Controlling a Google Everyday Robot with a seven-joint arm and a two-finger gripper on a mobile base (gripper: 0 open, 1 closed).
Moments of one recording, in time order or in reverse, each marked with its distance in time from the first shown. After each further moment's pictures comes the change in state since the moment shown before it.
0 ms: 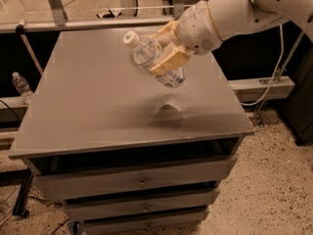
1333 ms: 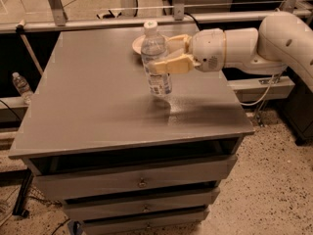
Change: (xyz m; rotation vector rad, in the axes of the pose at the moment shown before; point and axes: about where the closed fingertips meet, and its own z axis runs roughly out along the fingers) arm 0.019 -0.012 -0.001 0.070 -0.433 0.283
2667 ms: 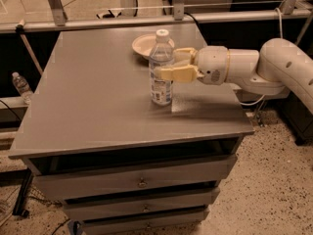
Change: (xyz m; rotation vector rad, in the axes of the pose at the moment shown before) arm 0.035 -0.007 -0.010 0.053 -0.103 0.112
